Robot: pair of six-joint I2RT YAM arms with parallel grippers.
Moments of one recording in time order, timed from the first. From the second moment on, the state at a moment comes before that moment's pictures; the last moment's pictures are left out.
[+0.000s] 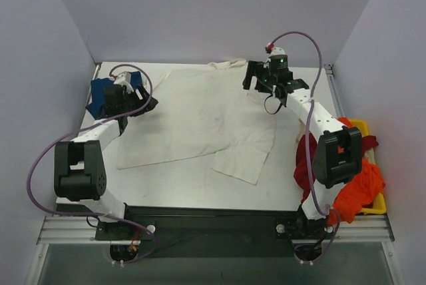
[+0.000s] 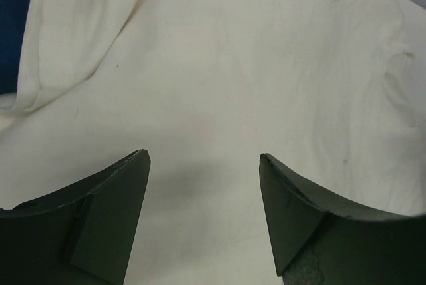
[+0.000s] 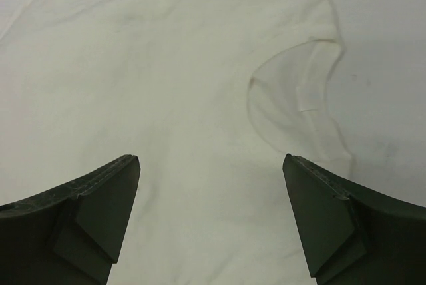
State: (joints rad) left arm 0.02 1.62 0.97 0.19 0.31 -0.44; right arm 0.24 1.79 1.47 -0.28 0.01 0.28
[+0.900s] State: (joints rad) left arm -0.07 1.74 1.00 -0.10 0.16 -0.34; right arm 0.18 1.93 1.29 -0.29 -0.17 0.42
